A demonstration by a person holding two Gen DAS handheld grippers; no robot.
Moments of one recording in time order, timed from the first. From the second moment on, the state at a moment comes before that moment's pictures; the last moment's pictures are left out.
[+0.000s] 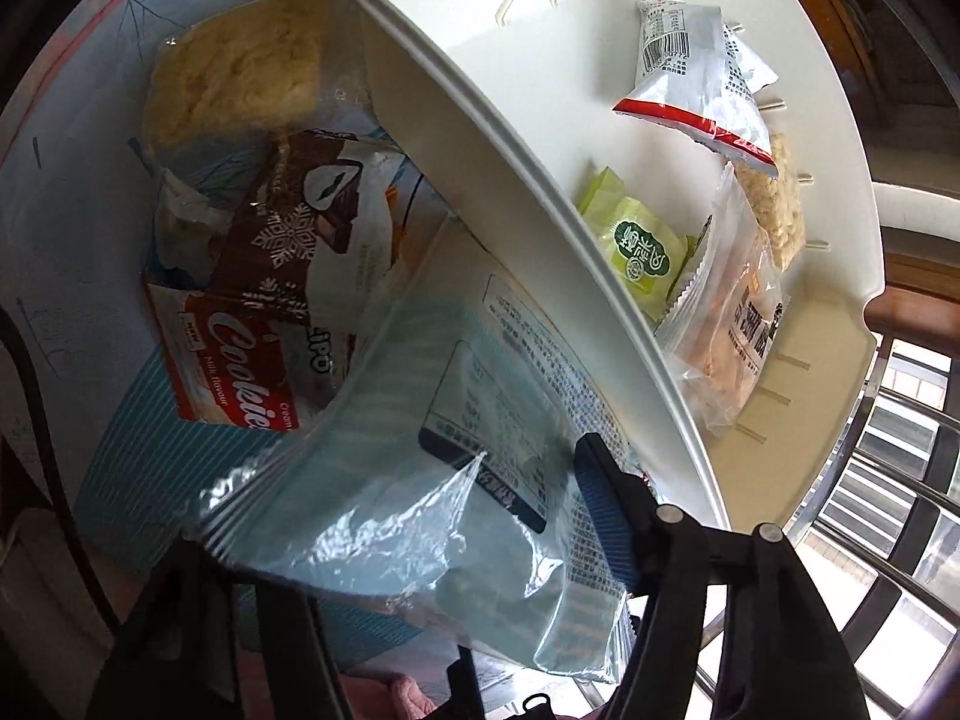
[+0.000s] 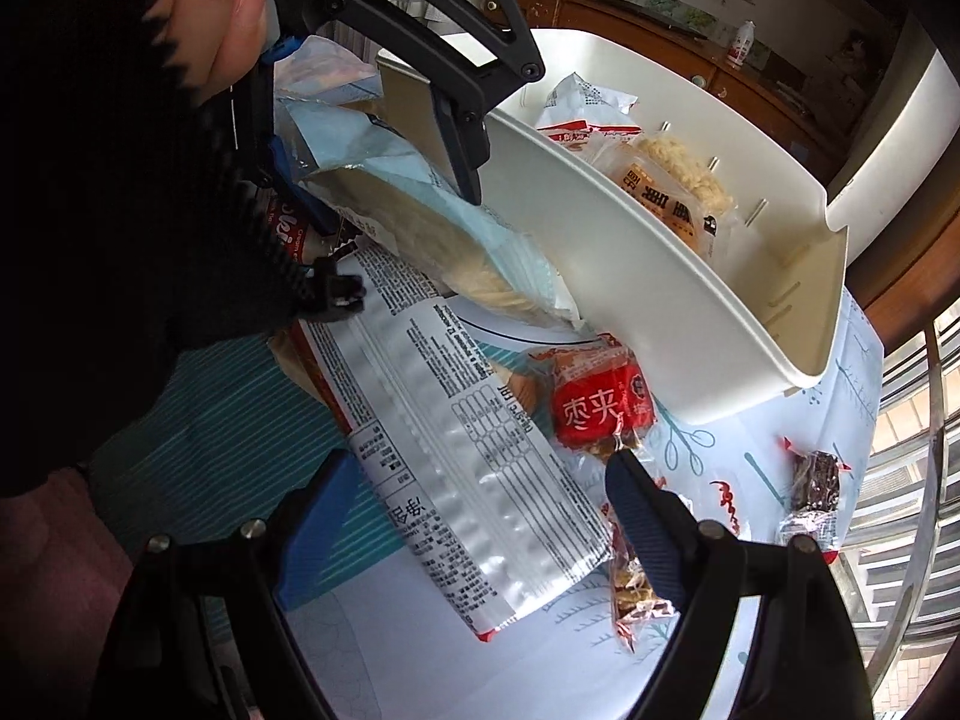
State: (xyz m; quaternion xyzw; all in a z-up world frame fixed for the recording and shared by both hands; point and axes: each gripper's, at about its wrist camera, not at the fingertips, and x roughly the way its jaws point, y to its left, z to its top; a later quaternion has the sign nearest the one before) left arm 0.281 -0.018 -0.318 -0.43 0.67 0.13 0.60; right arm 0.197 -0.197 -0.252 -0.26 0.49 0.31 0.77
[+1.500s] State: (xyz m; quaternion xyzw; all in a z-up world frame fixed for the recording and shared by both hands) left arm 0.208 0.054 -0.216 -0.47 0.54 0.03 0.70; right arm 0.168 -0.197 -0.248 -0.19 0.54 0.26 0.77
